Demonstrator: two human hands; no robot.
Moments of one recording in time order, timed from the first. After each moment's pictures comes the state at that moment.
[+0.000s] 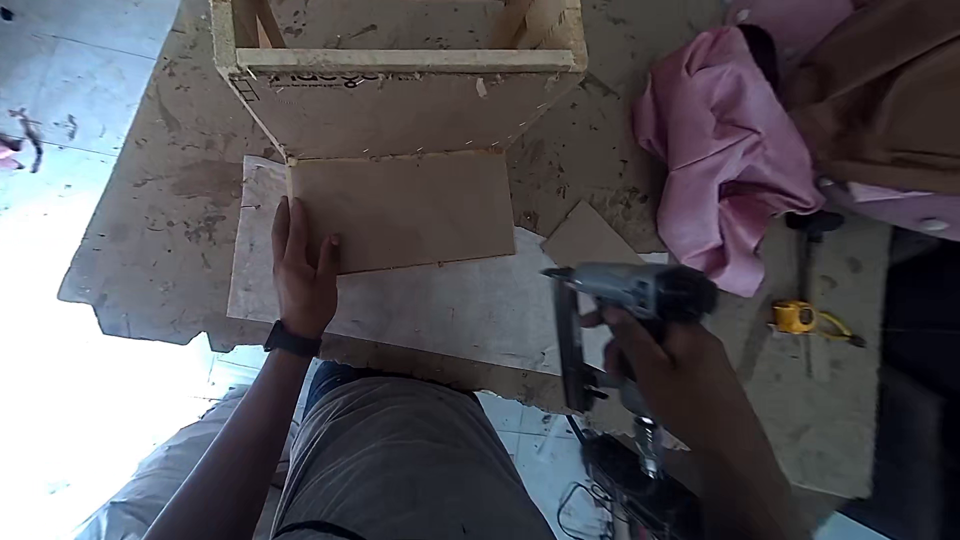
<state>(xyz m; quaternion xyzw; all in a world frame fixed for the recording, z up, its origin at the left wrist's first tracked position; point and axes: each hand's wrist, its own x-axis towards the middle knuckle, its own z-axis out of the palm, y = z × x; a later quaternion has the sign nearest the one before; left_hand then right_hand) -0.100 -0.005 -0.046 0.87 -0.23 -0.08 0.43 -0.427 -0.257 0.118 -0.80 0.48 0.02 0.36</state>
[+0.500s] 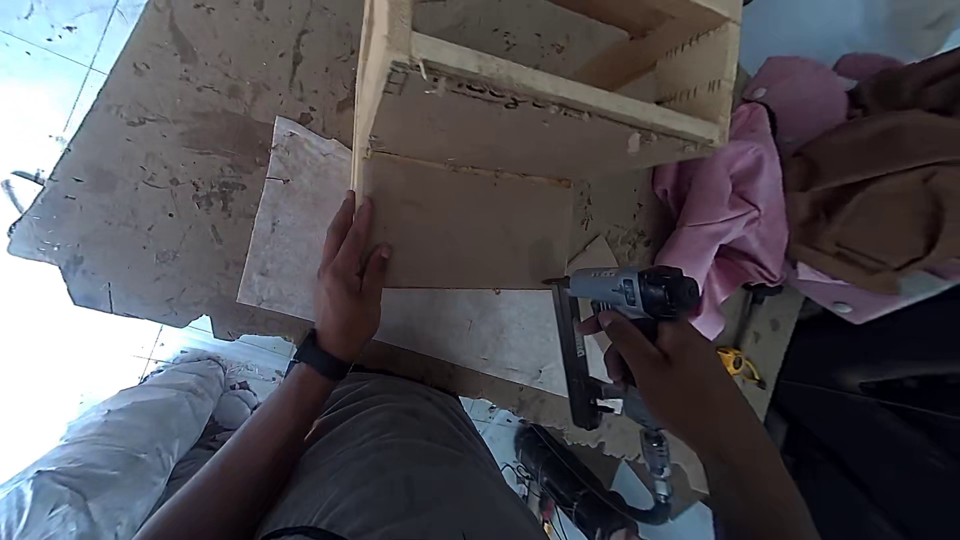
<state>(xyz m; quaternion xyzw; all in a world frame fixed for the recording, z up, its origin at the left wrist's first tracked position) -0.078 0.015 -0.038 0.80 -0.21 -0.17 0.53 -0.304 -0.241 0.125 -0.79 0.49 0.14 0.33</state>
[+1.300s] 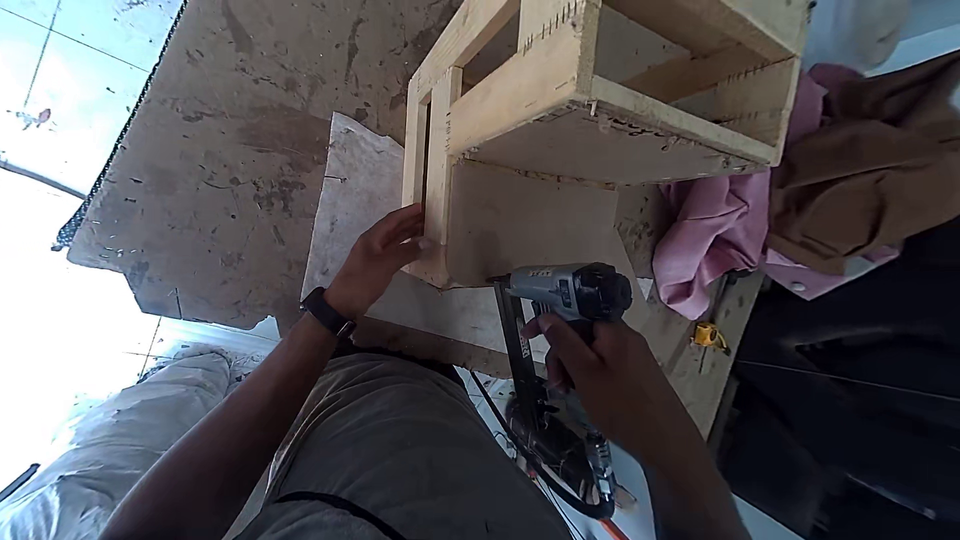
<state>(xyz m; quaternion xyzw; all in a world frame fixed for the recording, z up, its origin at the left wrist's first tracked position) 0.014 0.071 -0.077 0.50 -0.12 -0.51 0.69 -0.188 -0.083 0.129 -0.79 0.47 0.19 0.34</state>
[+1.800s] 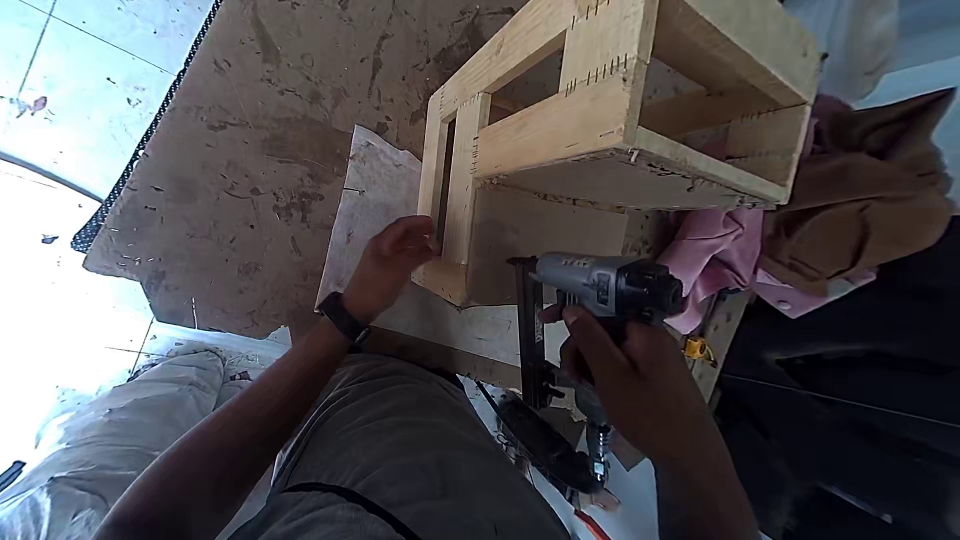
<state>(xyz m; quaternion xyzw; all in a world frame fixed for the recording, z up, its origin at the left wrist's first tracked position) 0.030 0.073 -0.090 0.53 -0.12 -0.47 0.69 -0.145 -0.081 0.138 -0.82 0.45 0.12 0.33</state>
